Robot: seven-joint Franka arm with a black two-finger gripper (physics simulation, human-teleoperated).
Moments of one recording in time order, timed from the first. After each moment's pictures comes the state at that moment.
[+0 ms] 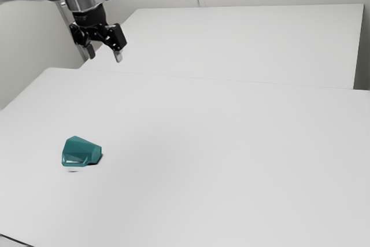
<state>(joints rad) -0.06 -0.01 0.02 -1.53 0.05 1.49 0.00</state>
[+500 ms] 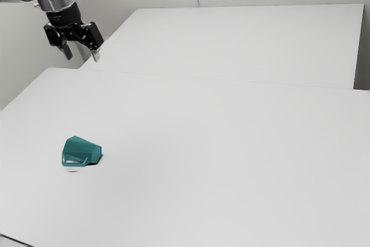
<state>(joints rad) 0.04 -0.09 0.03 -1.58 0.04 1.48 0.01</state>
